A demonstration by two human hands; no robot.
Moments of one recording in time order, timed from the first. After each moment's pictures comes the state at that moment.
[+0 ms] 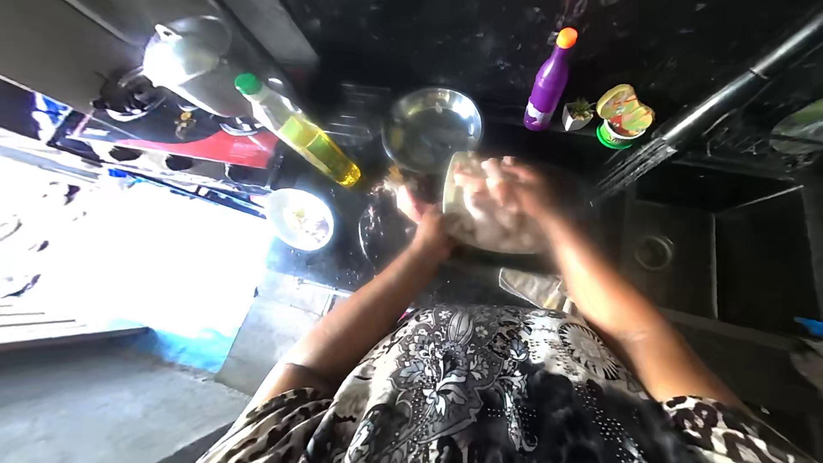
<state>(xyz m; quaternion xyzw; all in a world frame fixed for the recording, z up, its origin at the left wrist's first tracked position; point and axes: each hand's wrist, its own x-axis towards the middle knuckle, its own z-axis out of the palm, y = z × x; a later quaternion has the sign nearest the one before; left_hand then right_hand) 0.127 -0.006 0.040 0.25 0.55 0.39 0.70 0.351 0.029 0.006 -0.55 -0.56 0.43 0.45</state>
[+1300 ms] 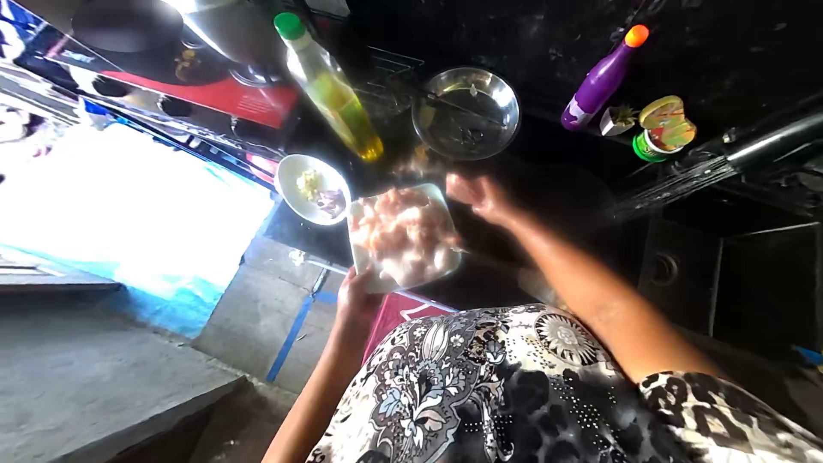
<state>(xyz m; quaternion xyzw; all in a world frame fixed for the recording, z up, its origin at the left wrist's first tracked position) -0.062 -0.119 -0.032 0.06 0.56 0.58 0.58 0.236 0.061 -0.038 -0.56 -0.70 0.40 0.18</state>
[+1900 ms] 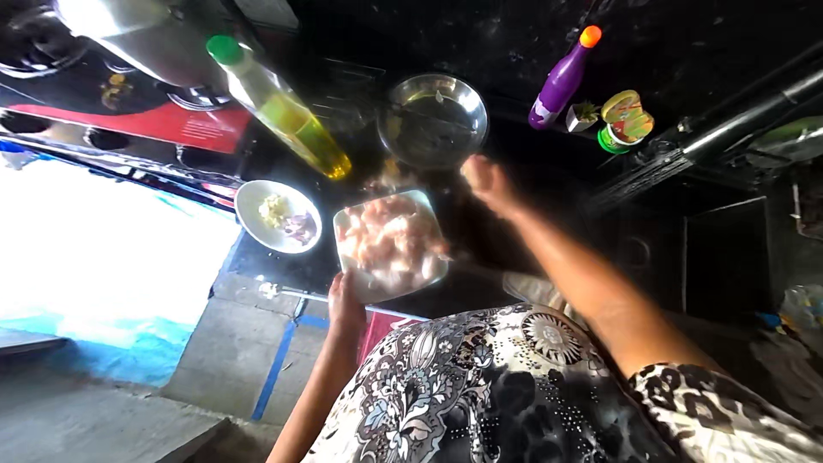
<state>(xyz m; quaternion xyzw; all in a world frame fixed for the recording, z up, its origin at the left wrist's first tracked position) -0.046 -0.083 -0.043 0.20 0.68 0.51 0.49 0.284 0.072 -0.016 -0.63 -0.59 0.41 0.31</state>
